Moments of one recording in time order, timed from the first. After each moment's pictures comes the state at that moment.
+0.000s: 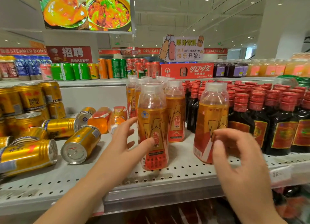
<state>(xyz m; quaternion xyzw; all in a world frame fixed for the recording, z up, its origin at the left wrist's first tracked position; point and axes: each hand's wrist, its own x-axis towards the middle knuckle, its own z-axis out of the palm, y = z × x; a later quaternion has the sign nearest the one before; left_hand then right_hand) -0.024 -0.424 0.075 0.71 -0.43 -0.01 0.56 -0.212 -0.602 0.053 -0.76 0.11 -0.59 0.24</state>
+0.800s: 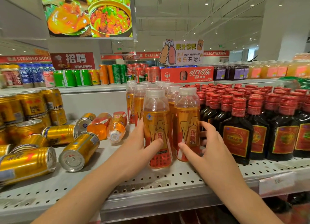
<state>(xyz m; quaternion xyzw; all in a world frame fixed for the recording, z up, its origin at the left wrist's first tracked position) -0.019 -0.463 0.089 0.73 -0.51 -0.01 0.46 -0.162 -0.631 0.057 -0.85 0.23 -0.41 0.25</state>
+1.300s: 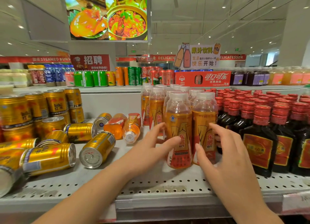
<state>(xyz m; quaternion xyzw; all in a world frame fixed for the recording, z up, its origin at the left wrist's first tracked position) -0.004 -0.462 0.088 0.73 -0.47 -0.08 0.49 -0.166 -0.607 0.062 -0.83 0.16 -0.50 0.19</state>
